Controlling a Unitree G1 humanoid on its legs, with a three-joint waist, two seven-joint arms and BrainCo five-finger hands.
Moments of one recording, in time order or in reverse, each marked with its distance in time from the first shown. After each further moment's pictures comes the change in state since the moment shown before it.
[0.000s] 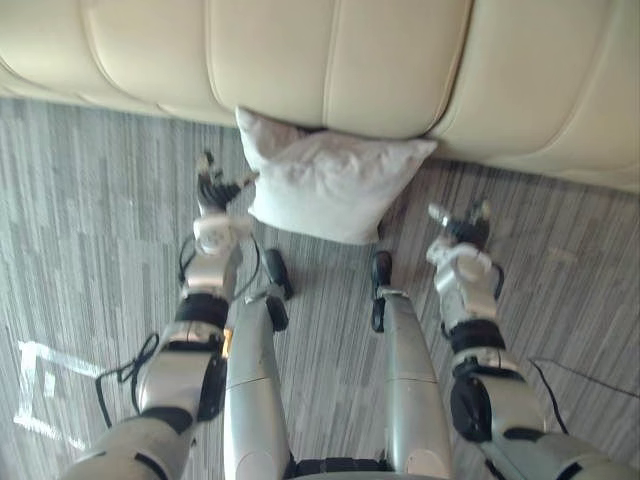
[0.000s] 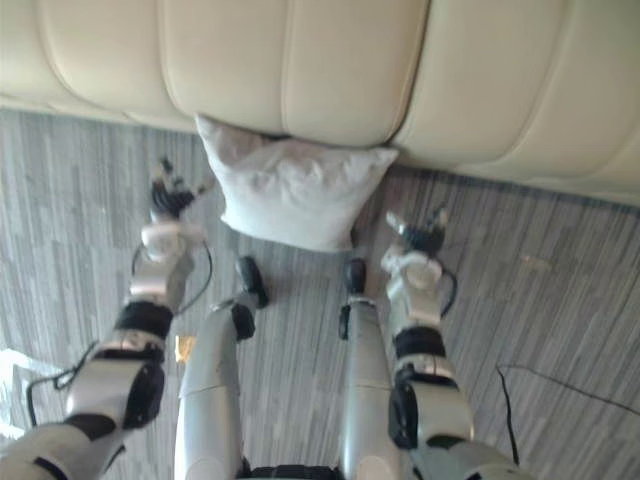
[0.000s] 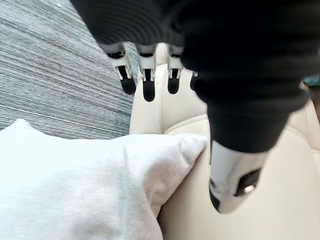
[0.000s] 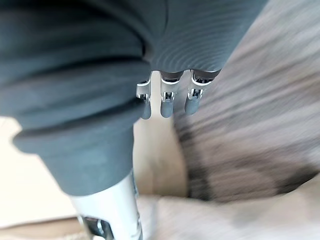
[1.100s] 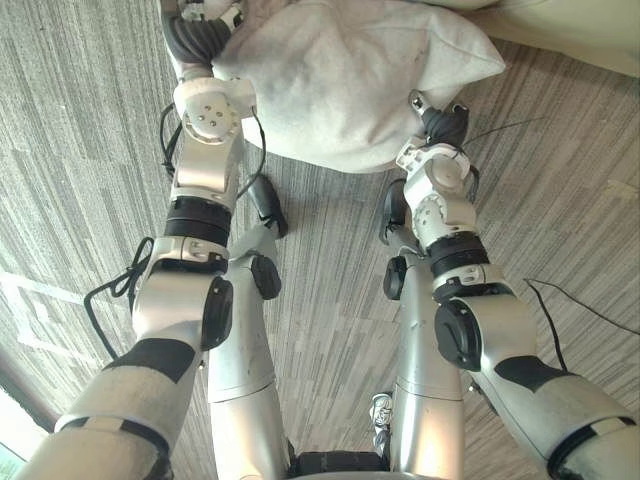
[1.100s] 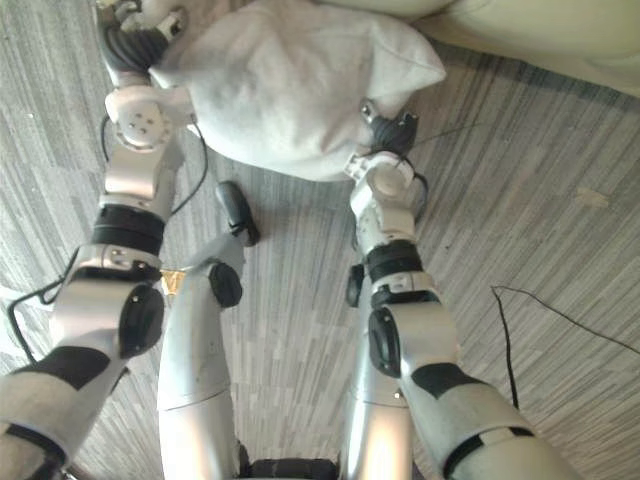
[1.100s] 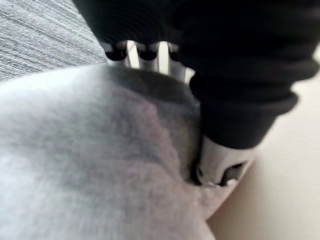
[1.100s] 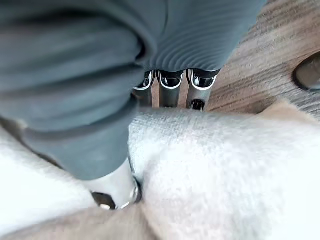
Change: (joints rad) left arm -0.289 0.005 -0.053 -0.046 0.107 0.026 0.156; right arm -0.287 0.055 0.168 0.109 0.119 -0.032 -0.058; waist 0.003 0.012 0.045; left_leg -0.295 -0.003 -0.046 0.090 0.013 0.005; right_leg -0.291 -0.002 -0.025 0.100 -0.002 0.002
